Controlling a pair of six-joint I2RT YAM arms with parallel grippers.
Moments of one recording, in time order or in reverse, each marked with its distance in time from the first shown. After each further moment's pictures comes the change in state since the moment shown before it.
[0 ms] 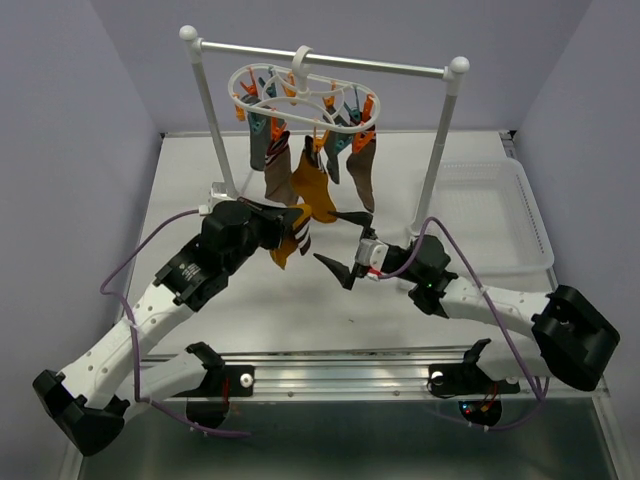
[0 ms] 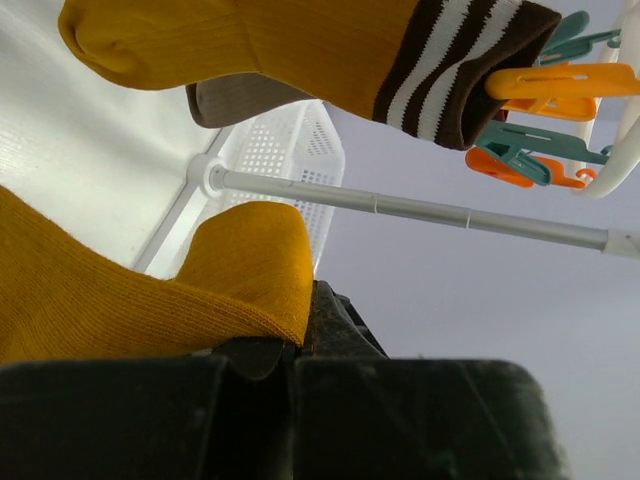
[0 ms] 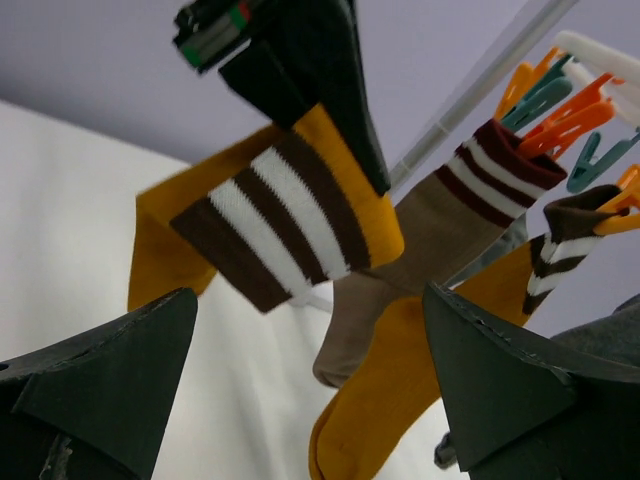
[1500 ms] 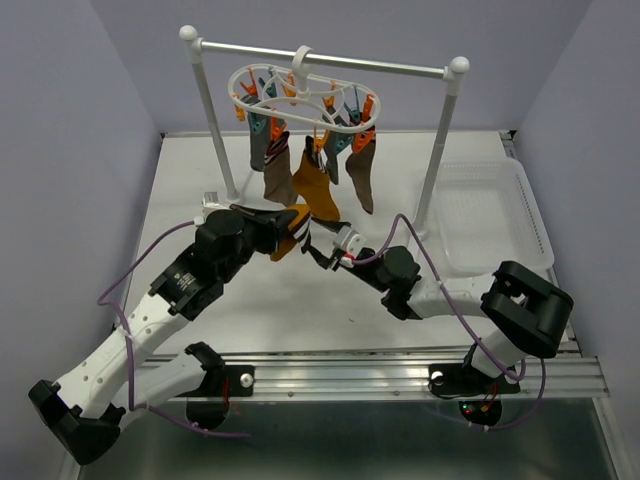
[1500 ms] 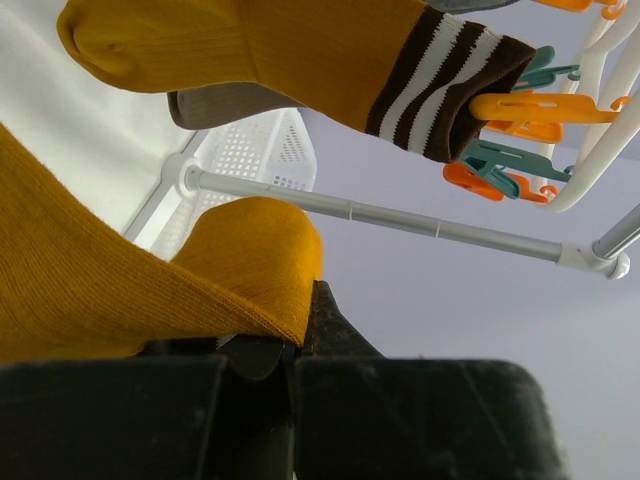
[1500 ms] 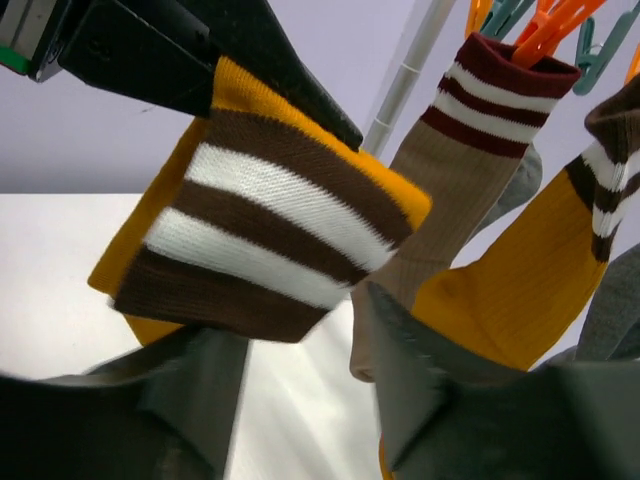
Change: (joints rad) left arm 0.000 -0.073 -0.070 0.034 -0.027 -0.103; right arm 0.161 0.286 0.055 0.338 0.420 0.224
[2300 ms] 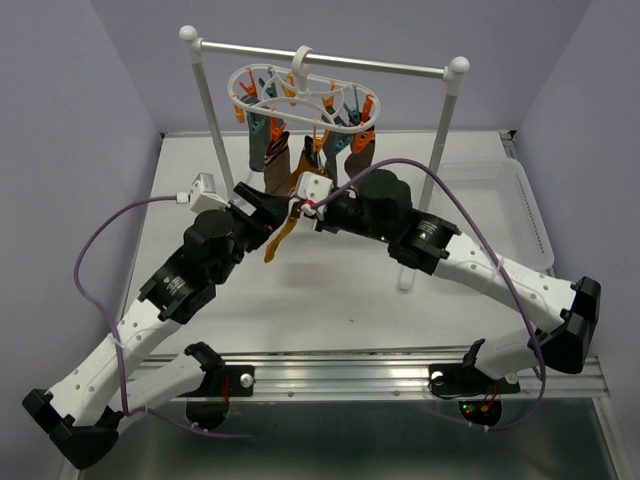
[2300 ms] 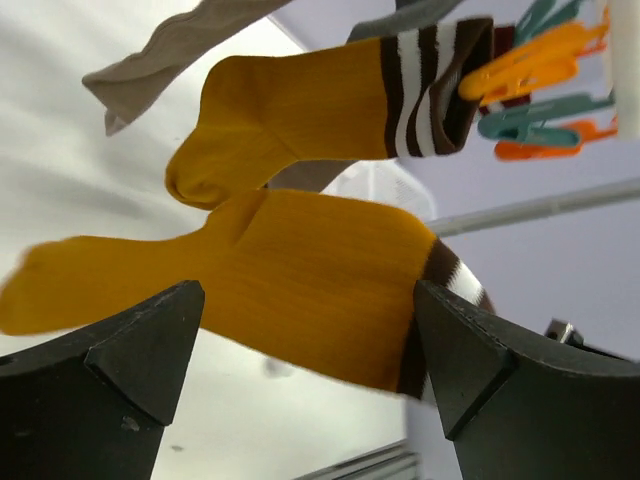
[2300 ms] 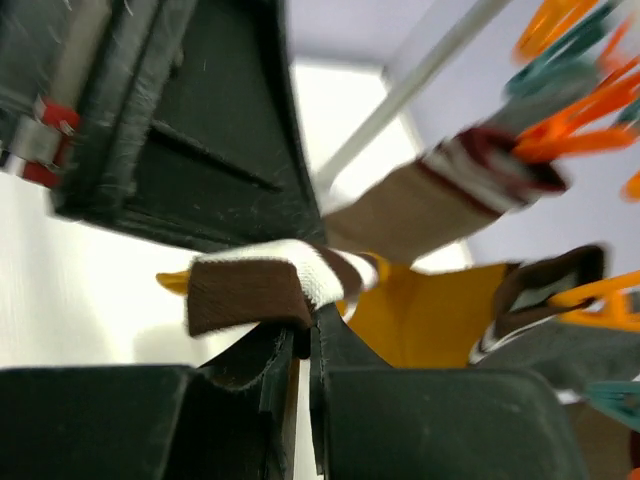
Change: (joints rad) left arm 0.000 -0.046 0.026 -0.022 -0.135 0.508; right arm 0.000 -0.171 0.719 -1.320 -0.068 -0.156
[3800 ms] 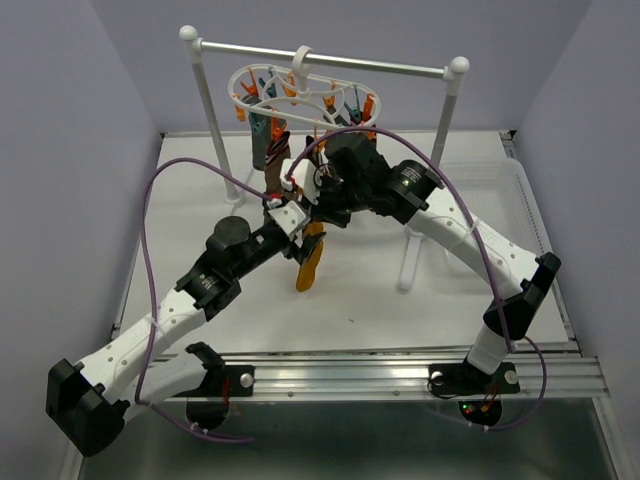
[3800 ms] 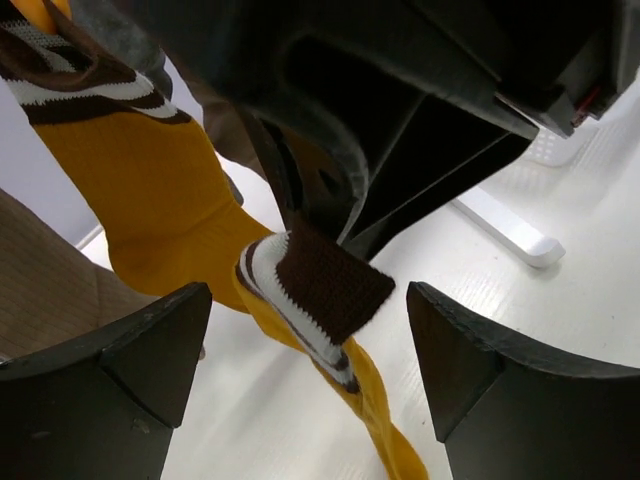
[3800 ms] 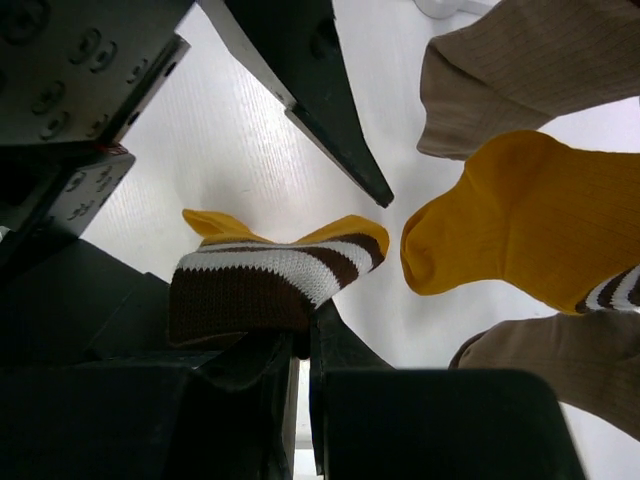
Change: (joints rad) left arm 0.005 0.100 -0.230 0.537 0.543 1.365; right arm -0.092 0.331 0.602 -0.909 -0.100 0.025
